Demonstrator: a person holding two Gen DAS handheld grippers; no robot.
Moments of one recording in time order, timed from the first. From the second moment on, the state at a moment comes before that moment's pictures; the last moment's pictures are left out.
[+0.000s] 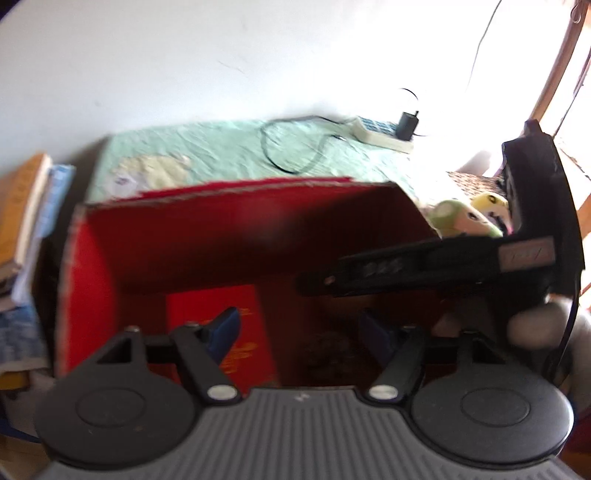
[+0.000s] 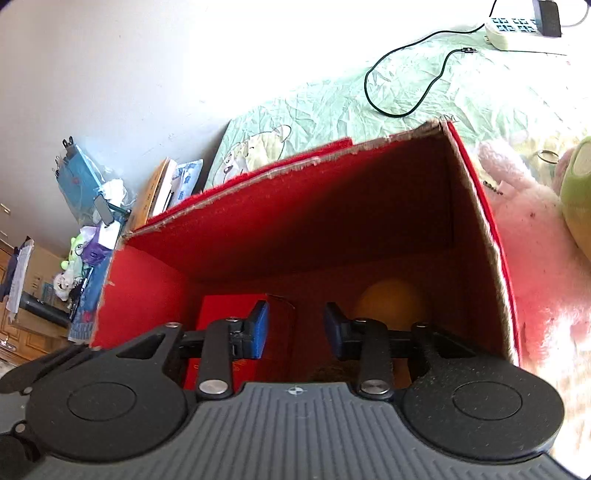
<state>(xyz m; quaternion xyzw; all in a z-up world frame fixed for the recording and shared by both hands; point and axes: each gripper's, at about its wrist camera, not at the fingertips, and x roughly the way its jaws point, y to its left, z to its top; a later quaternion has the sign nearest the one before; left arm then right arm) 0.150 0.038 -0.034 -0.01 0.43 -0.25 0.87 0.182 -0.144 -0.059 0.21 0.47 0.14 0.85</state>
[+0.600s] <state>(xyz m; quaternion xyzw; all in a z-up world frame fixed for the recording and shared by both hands) 0.187 0.015 -0.078 -0.10 0.52 -0.28 0.80 0.178 -0.142 -0.061 0.21 0.43 0.16 0.86</state>
